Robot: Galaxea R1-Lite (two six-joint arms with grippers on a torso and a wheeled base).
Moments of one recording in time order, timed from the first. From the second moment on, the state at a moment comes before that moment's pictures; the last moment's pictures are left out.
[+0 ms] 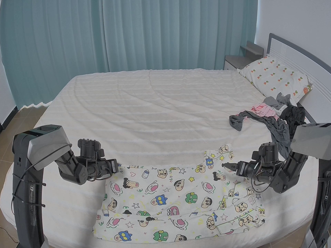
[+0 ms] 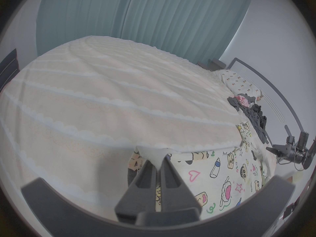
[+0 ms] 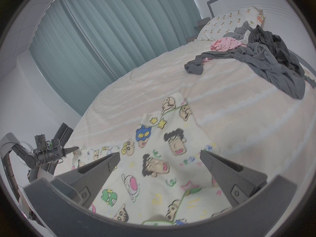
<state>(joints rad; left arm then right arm) -0.11 2.47 -1.03 -0.78 -0.19 -0.29 0.16 2.31 -0.70 -1.00 0.15 0.39</state>
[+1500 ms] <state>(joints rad) -0.11 2.49 -1.08 -0.78 -0.15 -0.33 0.06 2.62 -1.54 -0.12 0.52 0.20</state>
